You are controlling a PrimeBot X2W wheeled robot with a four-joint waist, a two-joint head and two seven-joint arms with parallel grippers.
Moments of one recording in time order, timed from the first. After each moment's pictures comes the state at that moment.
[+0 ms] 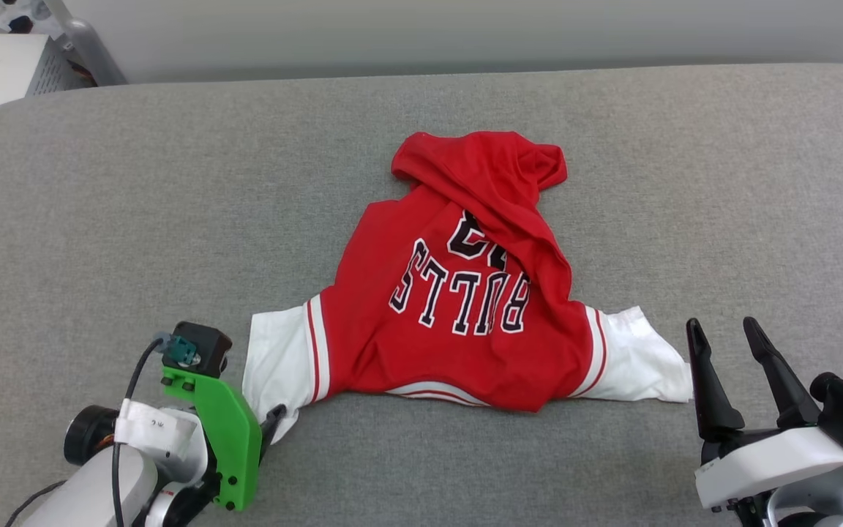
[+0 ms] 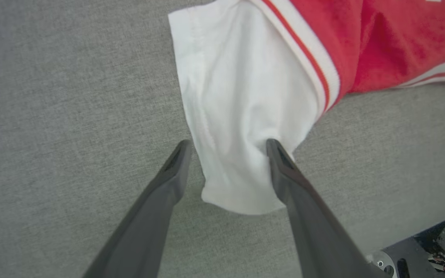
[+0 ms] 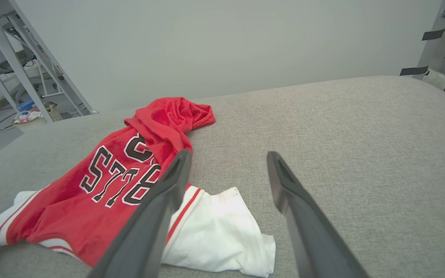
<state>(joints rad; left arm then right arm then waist) -0.25 0.64 -0.61 0.03 -0.77 0.14 0.52 0.09 -0.05 -0.01 -0.21 0.24 0.13 0.02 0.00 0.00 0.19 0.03</state>
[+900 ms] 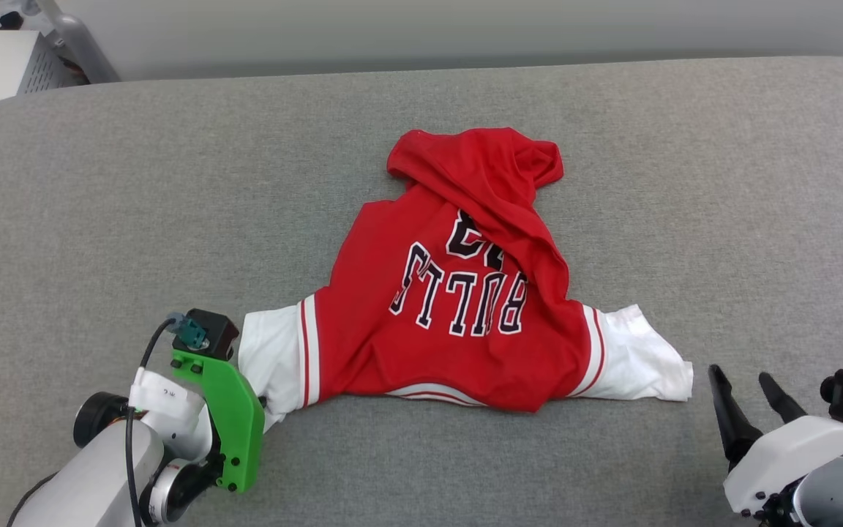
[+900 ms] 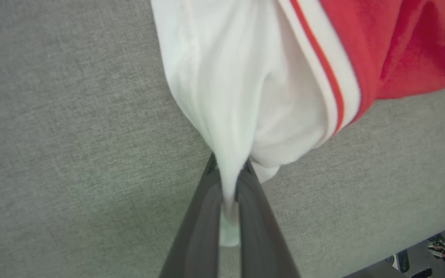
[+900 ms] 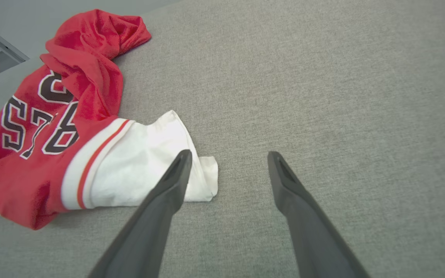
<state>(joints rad) -0.36 0.59 -0.65 0.23 -0.79 0.05 0.55 0.06 -0.05 -0.14 -0.09 0.30 0.13 0.26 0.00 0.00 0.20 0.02</state>
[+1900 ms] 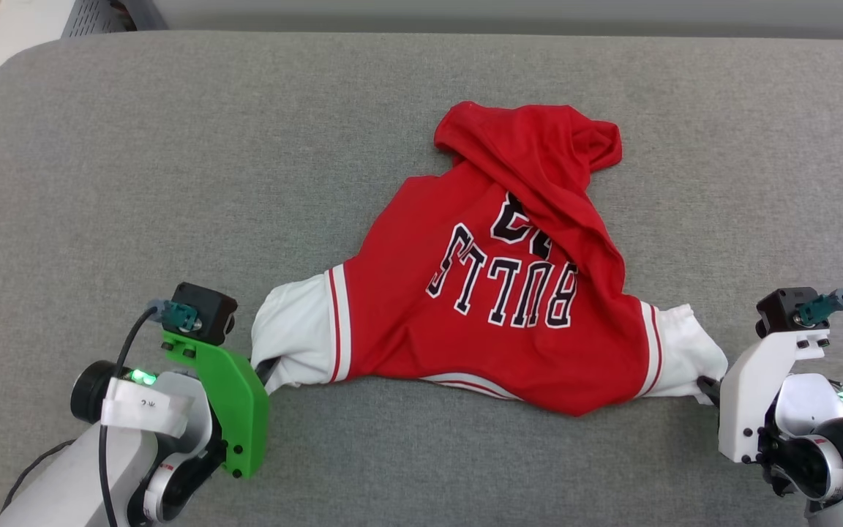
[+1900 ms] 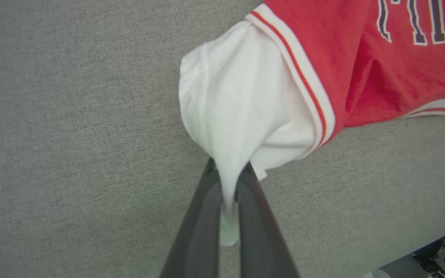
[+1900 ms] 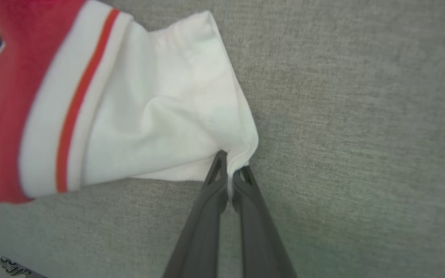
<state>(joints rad) -0.32 0.65 -0.61 -0.01 -0.78 0.11 0.48 -0.17 -0.22 0.04 0.13 0.37 0.13 0.86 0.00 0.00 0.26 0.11</state>
